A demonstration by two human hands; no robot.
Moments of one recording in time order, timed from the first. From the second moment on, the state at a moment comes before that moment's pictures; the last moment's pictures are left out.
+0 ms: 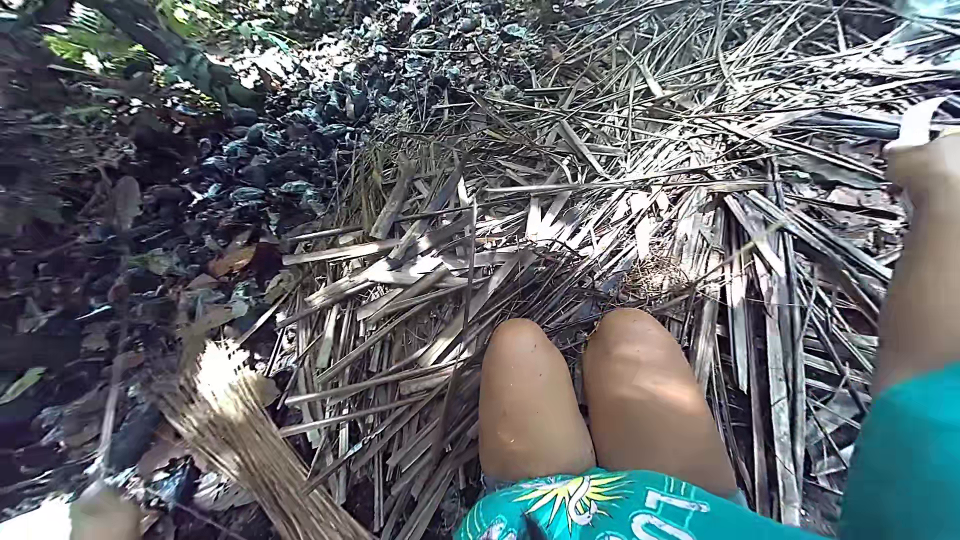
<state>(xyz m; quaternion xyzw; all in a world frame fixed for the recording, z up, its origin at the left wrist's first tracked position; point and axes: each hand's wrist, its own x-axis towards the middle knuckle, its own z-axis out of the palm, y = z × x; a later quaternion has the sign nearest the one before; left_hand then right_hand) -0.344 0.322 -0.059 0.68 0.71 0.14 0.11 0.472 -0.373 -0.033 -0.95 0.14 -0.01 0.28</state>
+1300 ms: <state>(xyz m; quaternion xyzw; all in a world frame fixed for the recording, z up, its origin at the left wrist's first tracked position) -0.052 -0.004 -0.030 0.96 0.14 0.16 0.20 0.125 -0.150 -0.005 -0.52 -0.26 0.59 0.56</state>
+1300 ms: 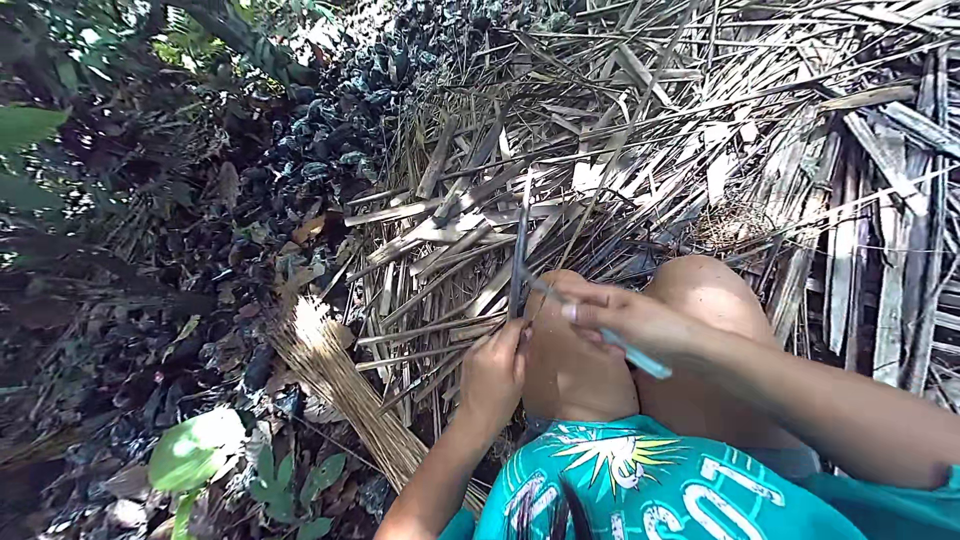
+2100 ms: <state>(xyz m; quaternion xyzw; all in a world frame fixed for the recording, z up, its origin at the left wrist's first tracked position) -0.094 0.023 -0.058 0.97 0.15 0.18 0.08 0.157 -0.149 -0.003 -0.54 -0.23 0.47 0.66</state>
